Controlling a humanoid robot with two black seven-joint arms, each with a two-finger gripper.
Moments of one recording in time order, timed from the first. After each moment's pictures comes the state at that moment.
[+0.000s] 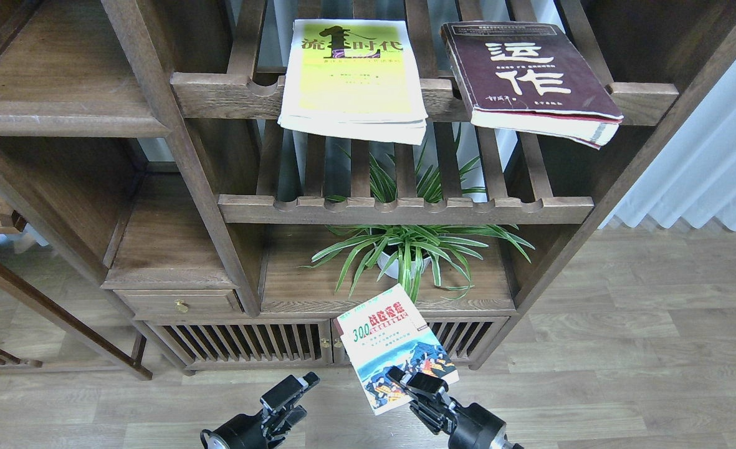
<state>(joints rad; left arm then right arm) -0.03 0.00 -0.71 -0.75 -0.33 -0.49 0.27 -0.14 0.02 1.13 0.88 0.13 0.58 -0.49</state>
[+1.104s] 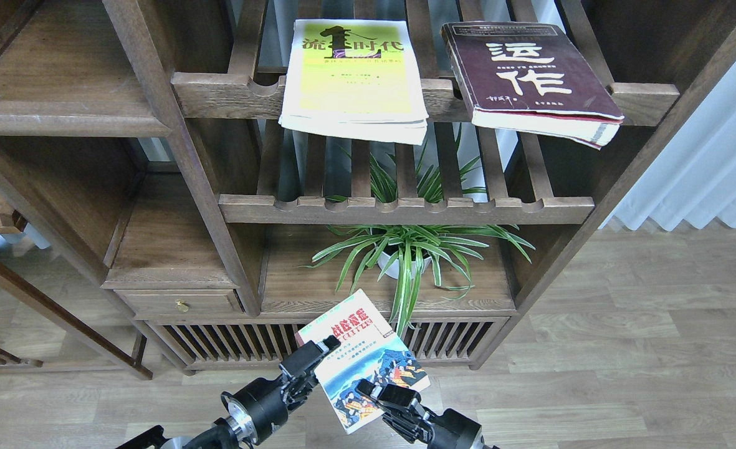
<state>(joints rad) -0.14 0.00 -0.63 -0.84 -0.34 -0.49 0.21 -0.15 0.01 1.01 0.96 0.12 0.58 -0.49</state>
